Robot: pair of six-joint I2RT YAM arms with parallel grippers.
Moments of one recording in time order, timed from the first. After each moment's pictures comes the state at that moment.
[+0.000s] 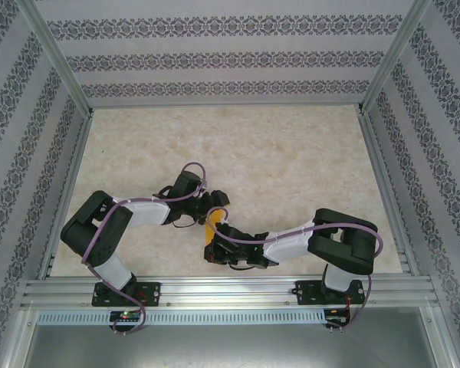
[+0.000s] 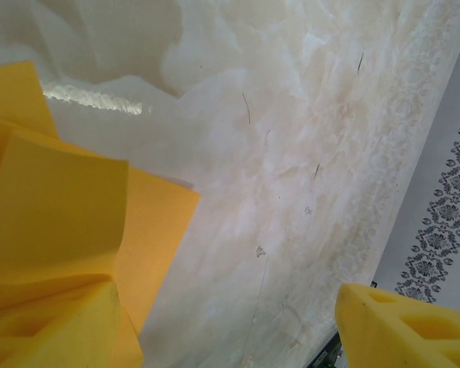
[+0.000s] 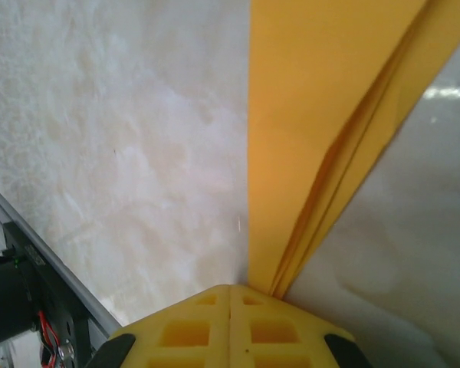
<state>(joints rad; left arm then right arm) -0.58 1.66 0.68 0.16 0.49 -1.15 1.23 1.69 0.61 0.29 -0.11 1.23</state>
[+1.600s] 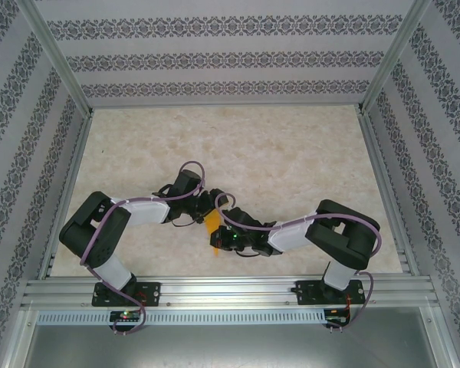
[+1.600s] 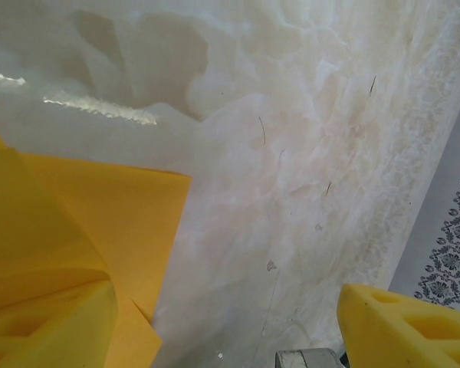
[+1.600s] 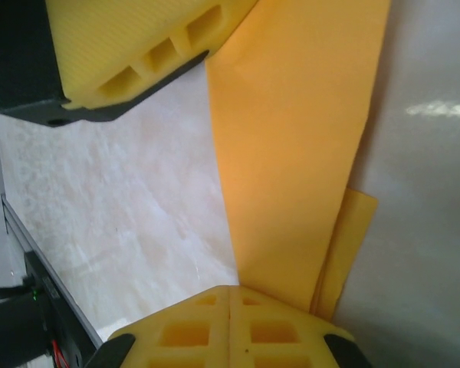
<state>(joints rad) -0.58 1.64 0.71 0.10 0.44 -1.15 1.04 1.71 0.58 0.36 -0.24 1.09</state>
